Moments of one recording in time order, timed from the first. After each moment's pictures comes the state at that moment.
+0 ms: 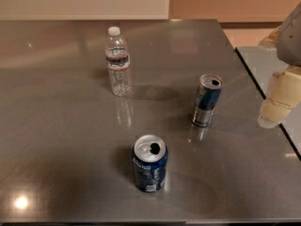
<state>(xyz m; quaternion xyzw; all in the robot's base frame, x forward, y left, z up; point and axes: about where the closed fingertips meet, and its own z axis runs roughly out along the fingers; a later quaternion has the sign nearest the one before) 0.438 -0.217 0.976 -0.60 0.78 -0.03 0.16</state>
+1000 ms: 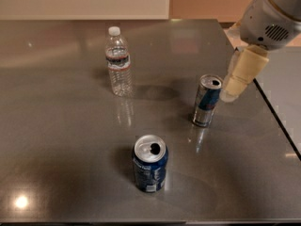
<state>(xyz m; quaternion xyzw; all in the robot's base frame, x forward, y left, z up) 0.496 -0.170 0.977 -0.60 0.78 0.02 0.20</state>
